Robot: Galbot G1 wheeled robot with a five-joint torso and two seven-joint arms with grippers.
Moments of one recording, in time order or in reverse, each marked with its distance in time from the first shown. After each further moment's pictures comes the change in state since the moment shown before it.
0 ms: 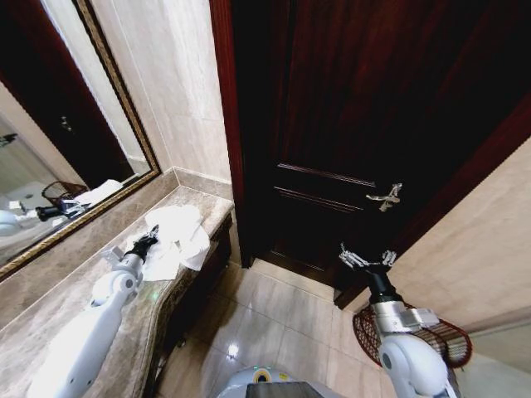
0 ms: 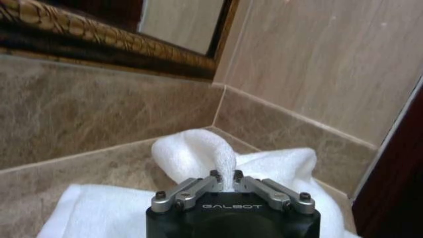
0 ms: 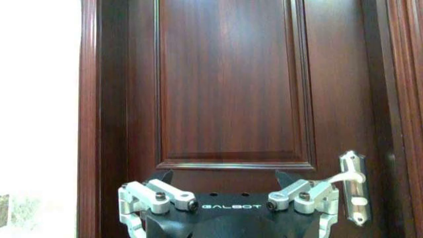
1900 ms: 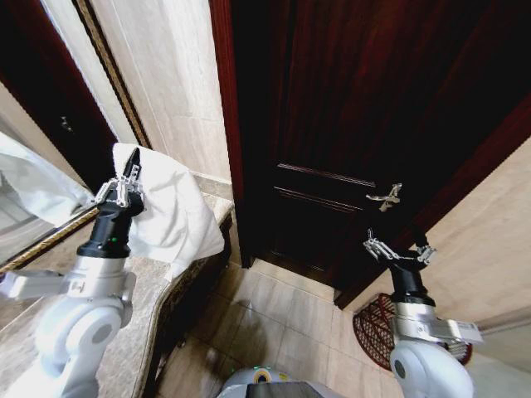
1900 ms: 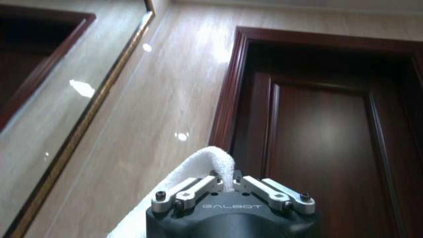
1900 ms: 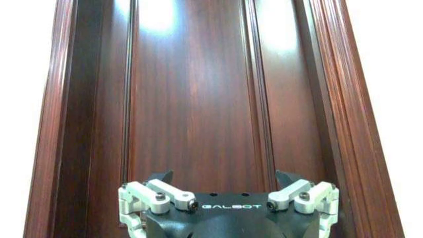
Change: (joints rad) left arm 0.288 -0.142 -0.173 -0.943 0.089 -0.192 -0.006; right arm -0.035 0.101 0.042 0.159 -0.050 0.031 0.092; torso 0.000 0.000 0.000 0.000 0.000
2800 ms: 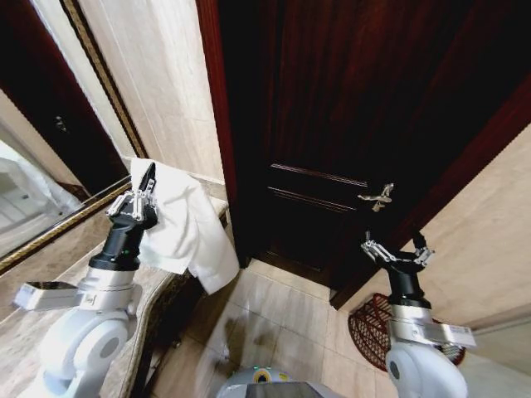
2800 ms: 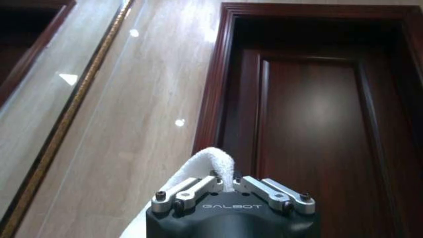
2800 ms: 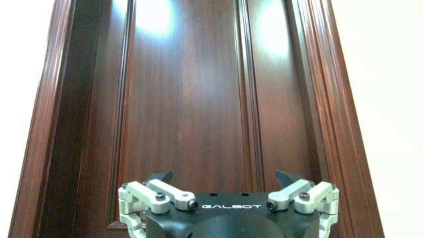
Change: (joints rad) left arm 0.051 -0.001 0.022 0.006 0.106 0.000 0.015; right arm -0.008 0.032 -0.016 -0.020 -0.051 0.059 -0.016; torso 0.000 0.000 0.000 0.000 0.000
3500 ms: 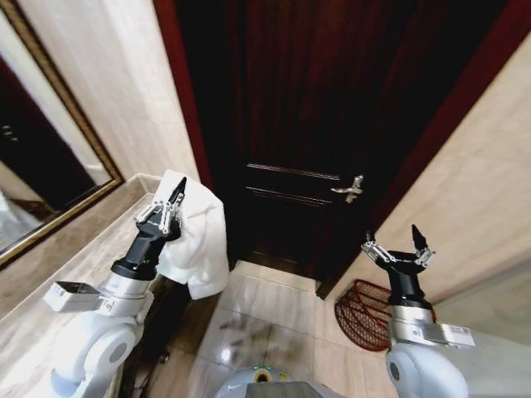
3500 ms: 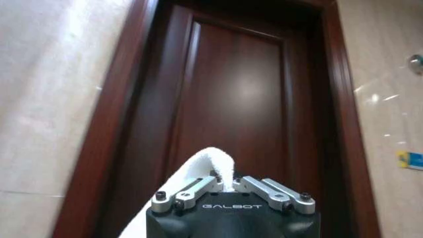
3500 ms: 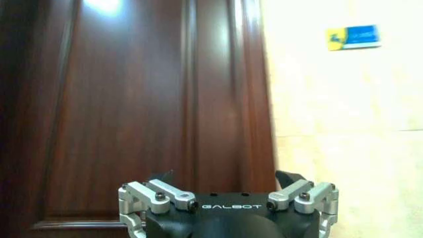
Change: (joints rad) left arm 0.018 0.062 0.054 0.002 -0.008 0.013 0.074; right arm 0.004 -0.005 0.000 0.006 -0.013 -0.026 0.022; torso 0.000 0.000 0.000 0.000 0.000
